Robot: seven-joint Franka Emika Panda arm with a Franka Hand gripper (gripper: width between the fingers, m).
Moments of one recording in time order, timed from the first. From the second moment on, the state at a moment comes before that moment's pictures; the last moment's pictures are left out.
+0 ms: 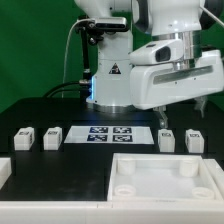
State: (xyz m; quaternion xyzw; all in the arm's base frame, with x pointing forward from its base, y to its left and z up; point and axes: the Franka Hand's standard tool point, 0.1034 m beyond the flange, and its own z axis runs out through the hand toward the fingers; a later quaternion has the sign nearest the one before) arm 0.442 0.122 0.072 -0.98 -0.18 -0.05 0.05
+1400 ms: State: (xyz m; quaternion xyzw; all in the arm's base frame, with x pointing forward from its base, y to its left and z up) arm 0.404 0.174 0.038 -0.94 0.03 0.32 0.06
